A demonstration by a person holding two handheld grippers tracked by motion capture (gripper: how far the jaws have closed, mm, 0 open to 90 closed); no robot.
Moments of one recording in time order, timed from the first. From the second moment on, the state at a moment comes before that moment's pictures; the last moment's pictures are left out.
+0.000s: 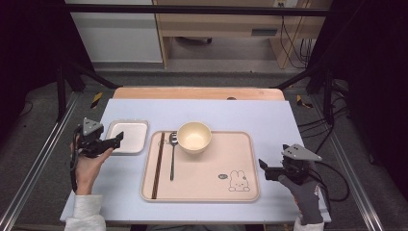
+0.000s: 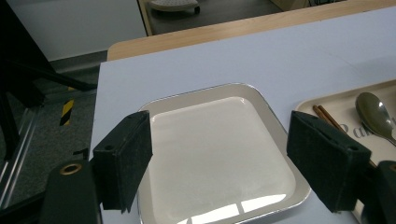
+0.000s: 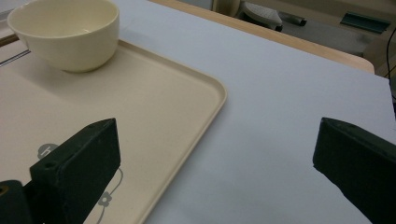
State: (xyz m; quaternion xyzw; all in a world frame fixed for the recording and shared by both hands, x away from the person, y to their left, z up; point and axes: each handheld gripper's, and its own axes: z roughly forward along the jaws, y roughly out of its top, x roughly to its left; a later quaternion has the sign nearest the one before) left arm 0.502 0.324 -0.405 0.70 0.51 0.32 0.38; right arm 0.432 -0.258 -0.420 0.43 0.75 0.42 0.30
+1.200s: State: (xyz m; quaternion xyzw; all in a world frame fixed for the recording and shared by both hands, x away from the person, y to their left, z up) left arm 0.558 0.365 -0.433 0.72 0.55 0.29 0.31; right arm 0.433 -0.257 -0.420 0.43 0.75 0.41 0.30
